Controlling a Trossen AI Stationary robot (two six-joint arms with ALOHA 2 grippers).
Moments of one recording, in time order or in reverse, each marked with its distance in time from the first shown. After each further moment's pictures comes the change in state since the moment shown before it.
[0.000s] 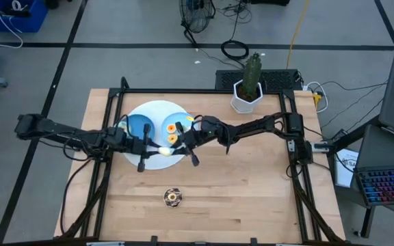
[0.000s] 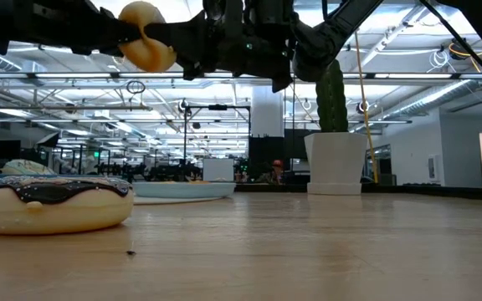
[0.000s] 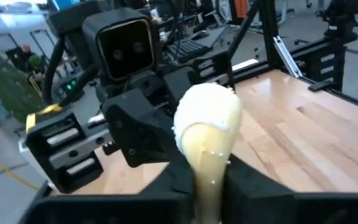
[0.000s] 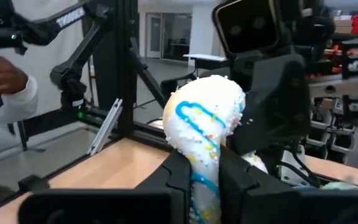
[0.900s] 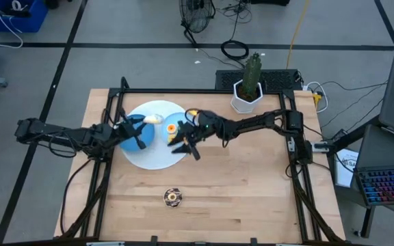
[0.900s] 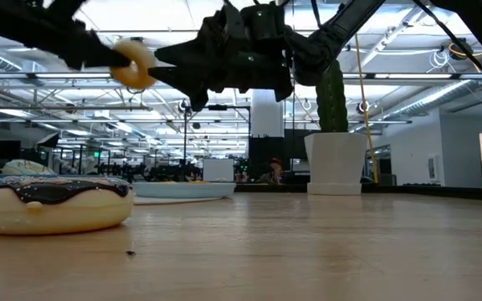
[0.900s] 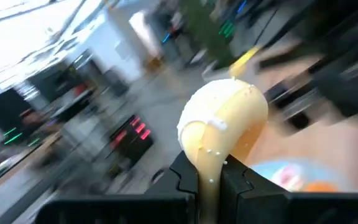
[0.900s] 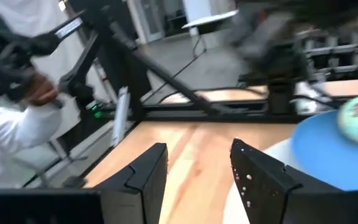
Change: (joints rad) left arm -0.004 -0.258 0.002 -0.252 -0.708 0.123; right arm -0.065 -0.006 0.000 -0.138 -0.072 0.265
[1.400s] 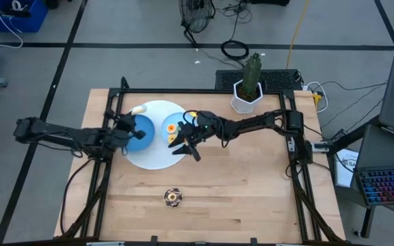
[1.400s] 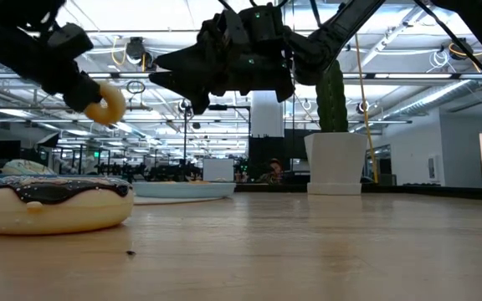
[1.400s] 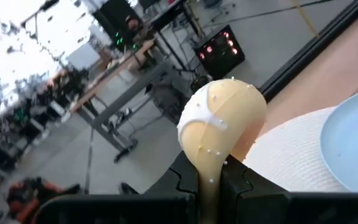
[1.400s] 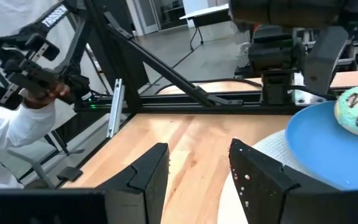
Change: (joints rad) left arm 0.020 0.089 -0.001 -0.408 -0.505 -0.440; right arm 0.002 0.000 0.000 -0.055 0.003 -0.041
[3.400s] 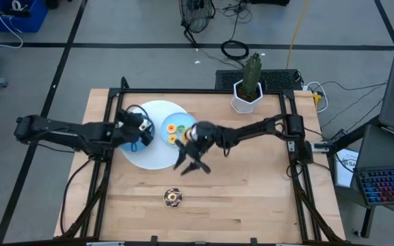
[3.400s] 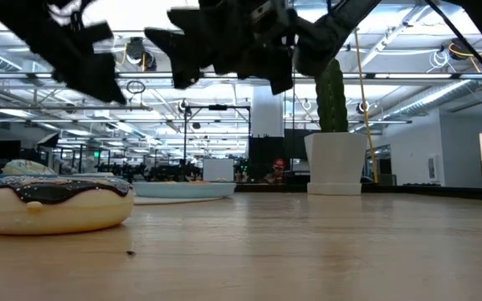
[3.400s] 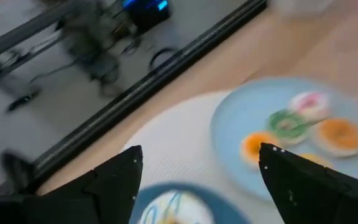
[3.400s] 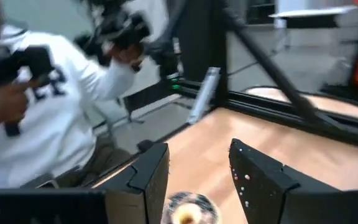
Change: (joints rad) left arm 0.061 0.202 0.233 -0.258 0.423 -0.419; right arm 0.091 -0.002 0.001 0.011 -0.252 -0.138
